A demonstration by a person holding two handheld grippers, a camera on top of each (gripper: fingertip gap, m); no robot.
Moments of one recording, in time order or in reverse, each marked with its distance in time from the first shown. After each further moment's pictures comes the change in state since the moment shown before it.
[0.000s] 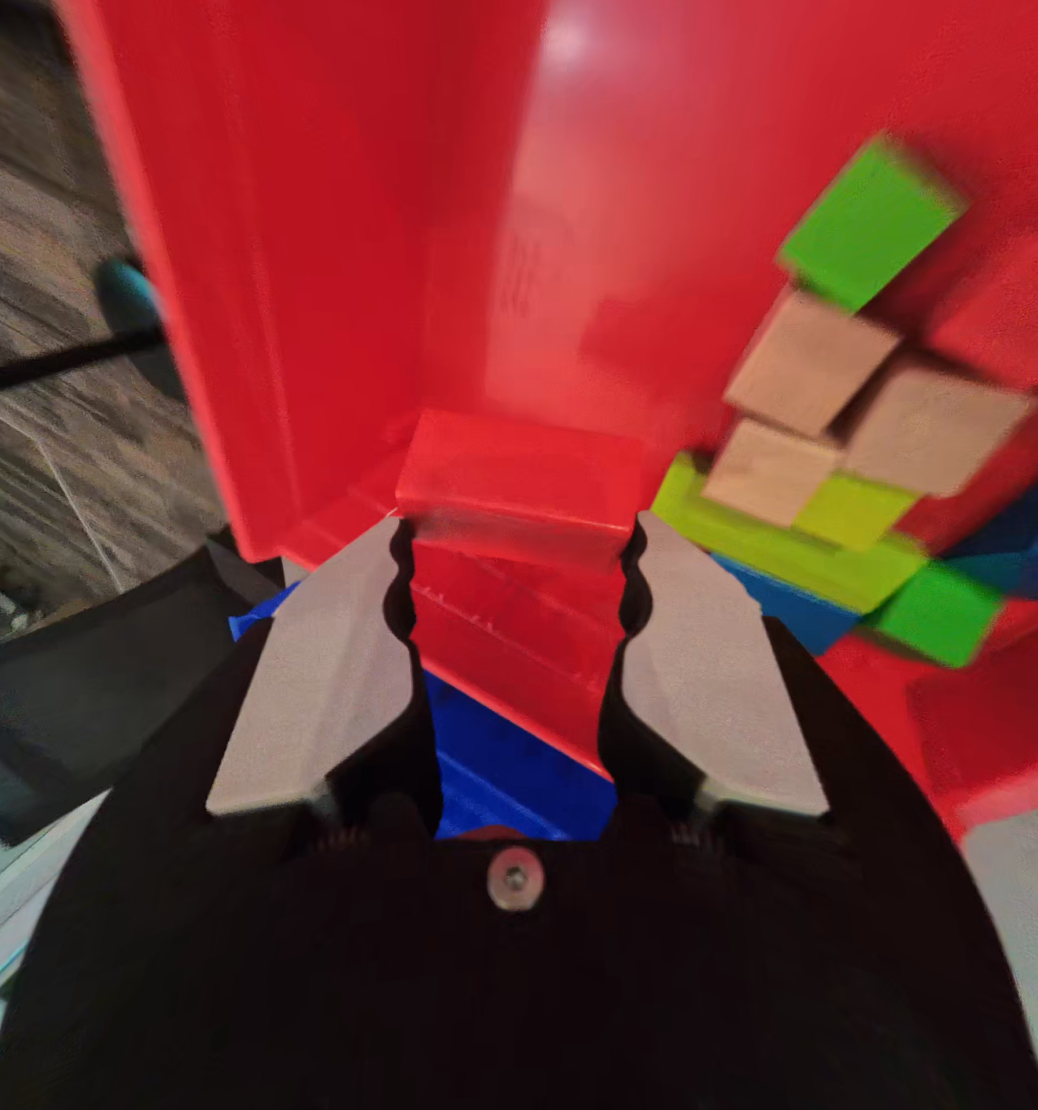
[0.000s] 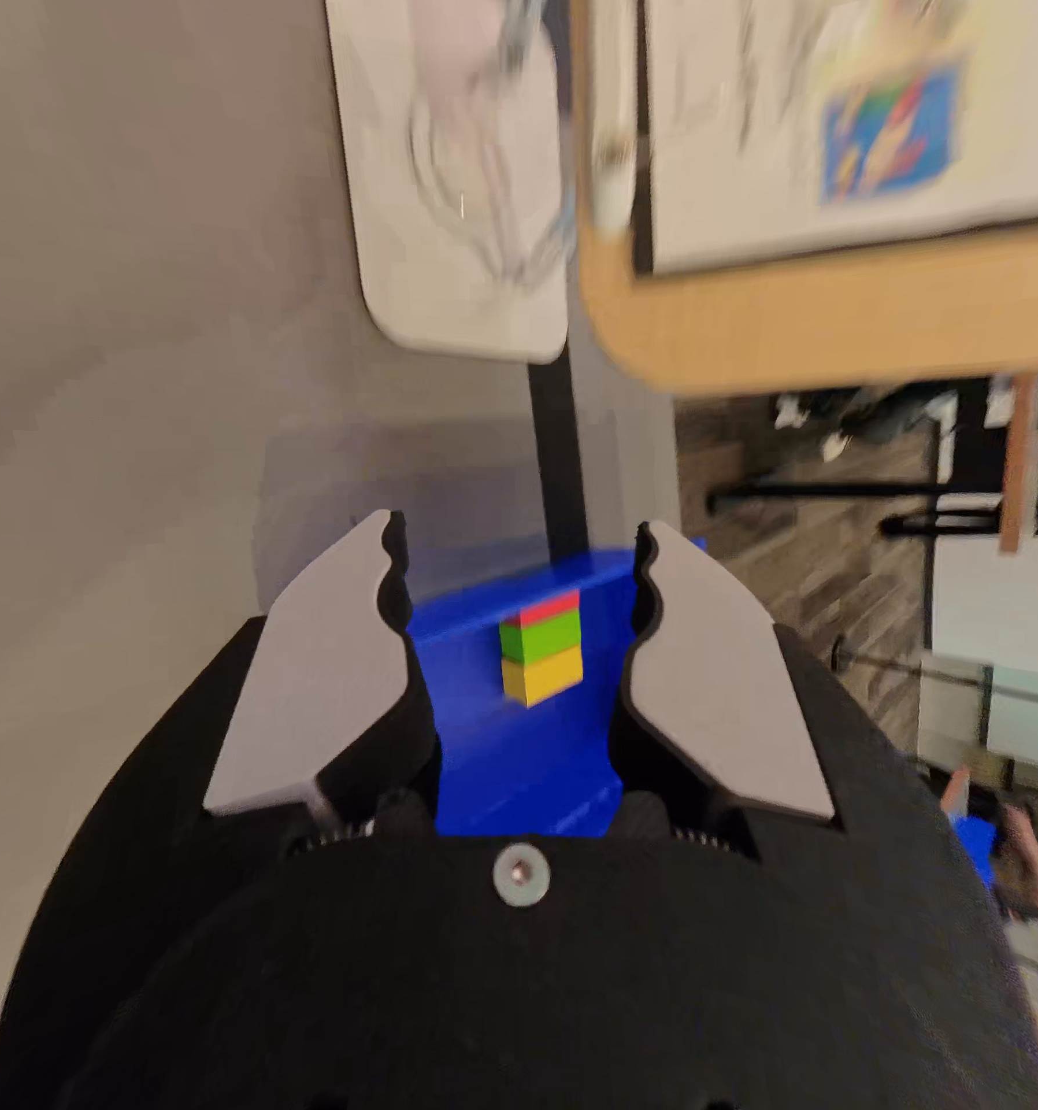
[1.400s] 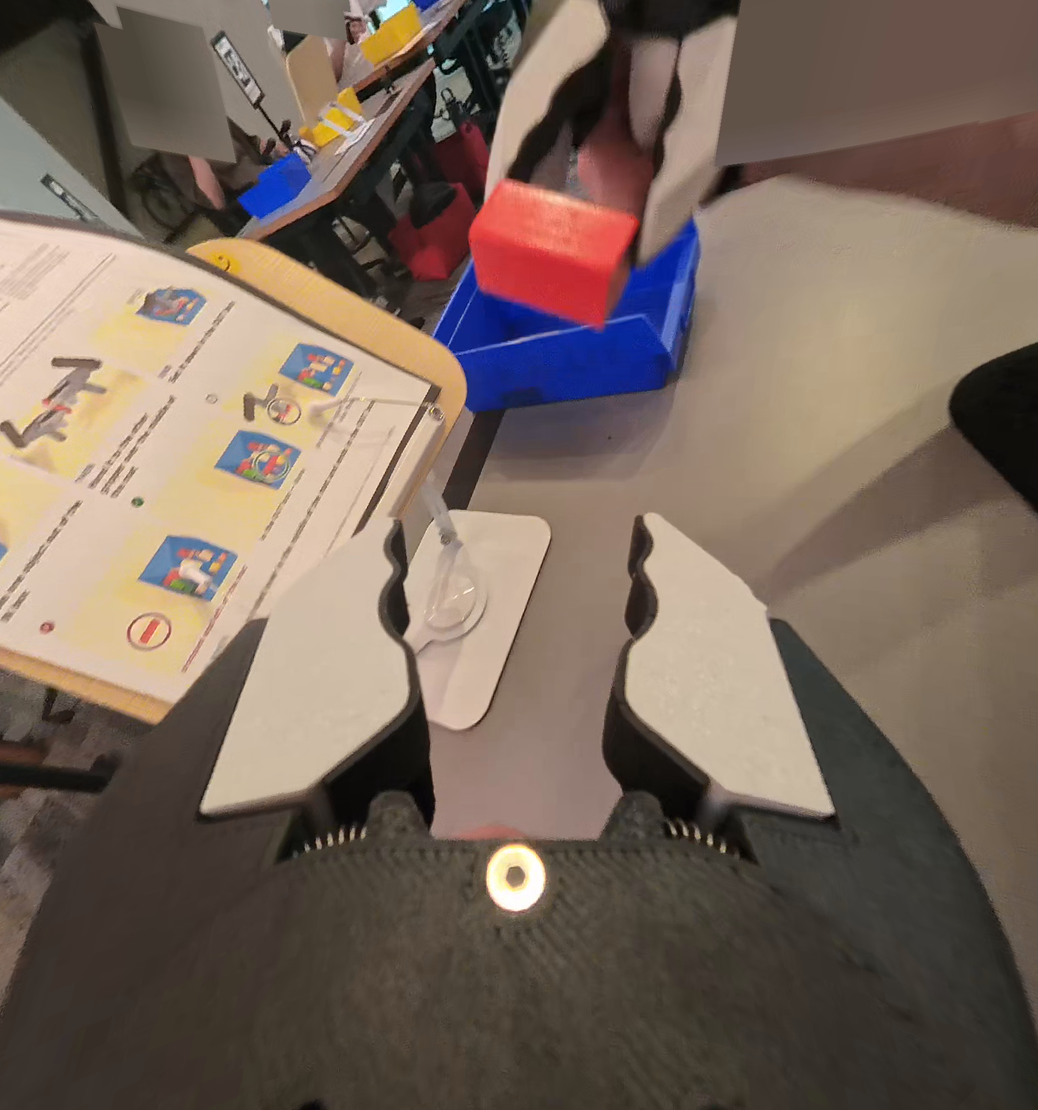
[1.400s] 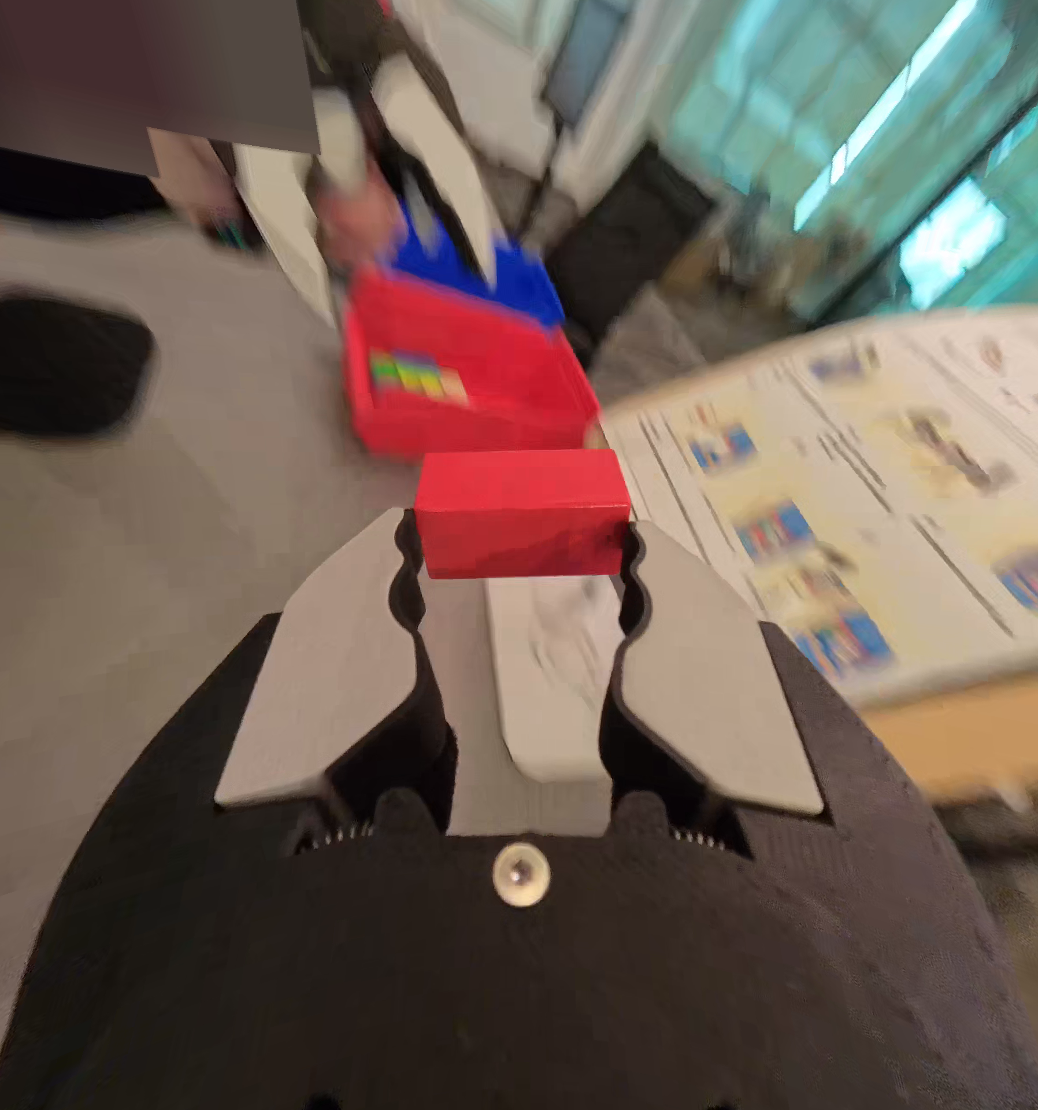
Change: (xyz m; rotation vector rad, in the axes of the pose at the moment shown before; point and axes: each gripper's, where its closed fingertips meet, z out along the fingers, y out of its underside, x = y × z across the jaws) left arm 0.184 -0.214 -0.325 1.252 0.006 -0.002; right arm -0.017 -0.146 -0.054 0.647 -0.065 0.183
